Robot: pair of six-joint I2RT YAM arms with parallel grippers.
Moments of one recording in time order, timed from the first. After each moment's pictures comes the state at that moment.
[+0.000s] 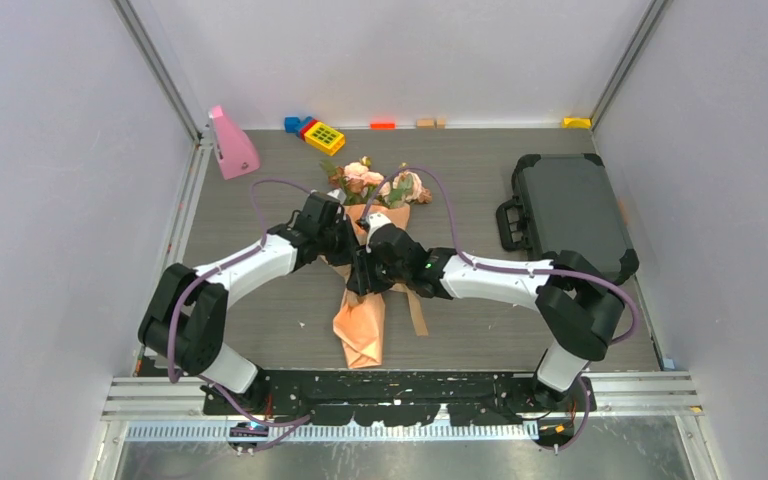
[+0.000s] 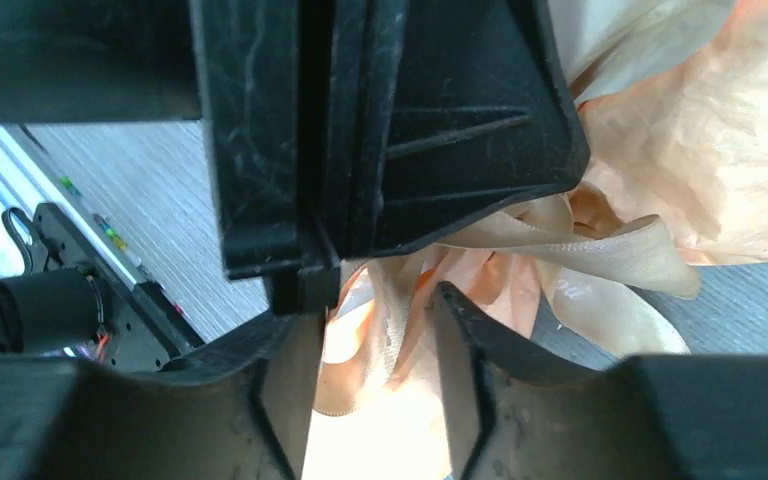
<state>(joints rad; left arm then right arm) -0.51 1.52 0.91 -0.23 0.21 -0.71 0.98 1.66 1.03 -0.02 -0.05 0.57</state>
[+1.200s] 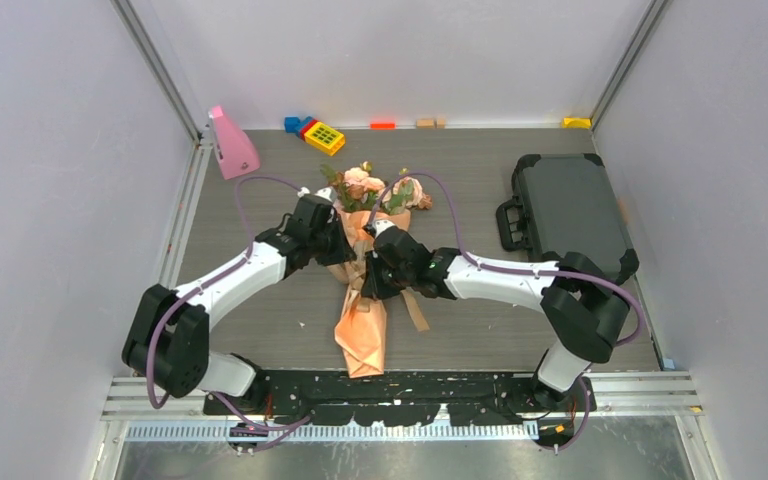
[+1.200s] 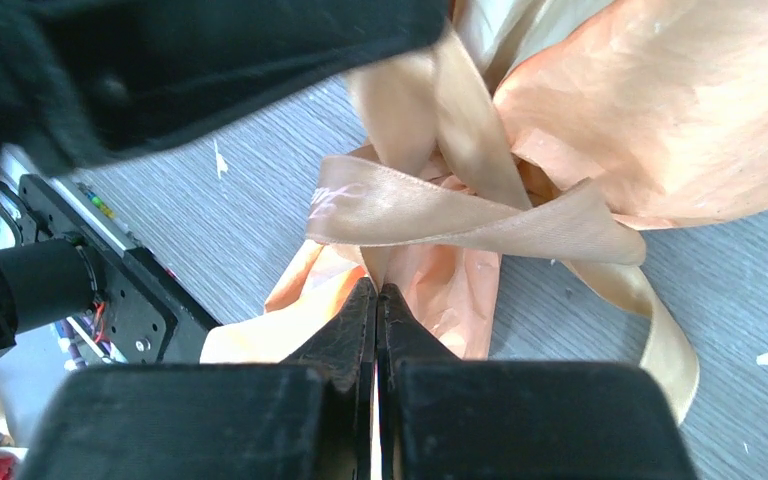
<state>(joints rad) -0.51 1.41 0.88 -0.30 0.10 -0.65 0.97 1.66 1.02 -0.11 -0.07 0.62</state>
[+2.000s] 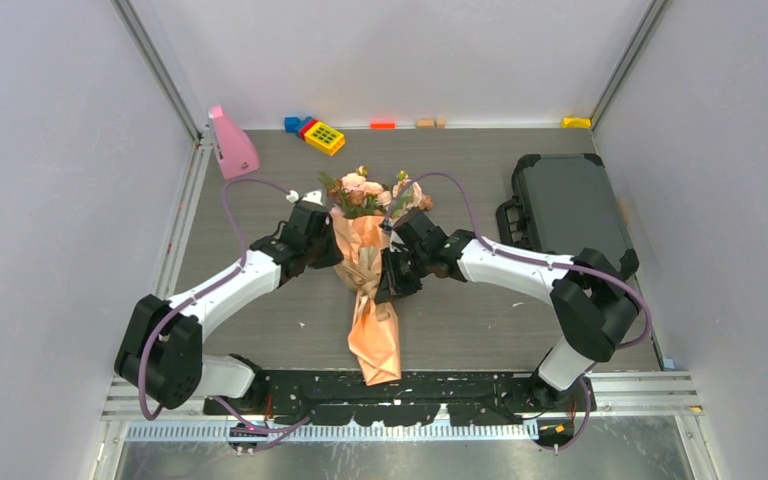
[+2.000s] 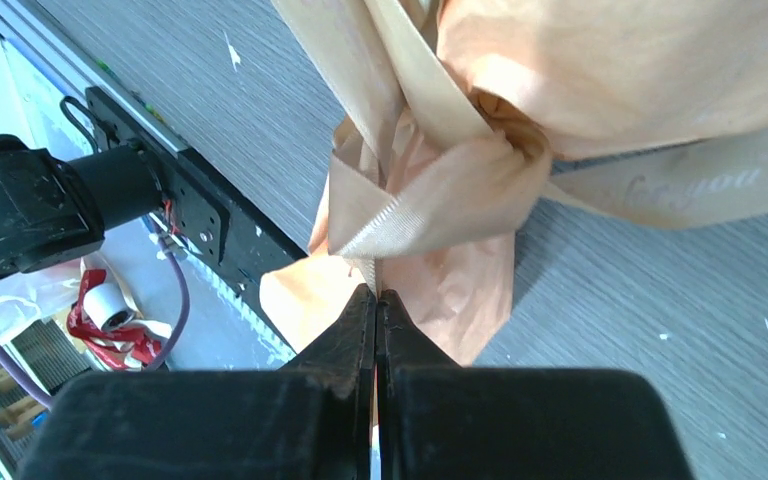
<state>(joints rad) -0.51 1.33 0.82 -0.28 -0.07 -0.63 0.83 1.63 1.04 -0.34 -0.40 0.67</state>
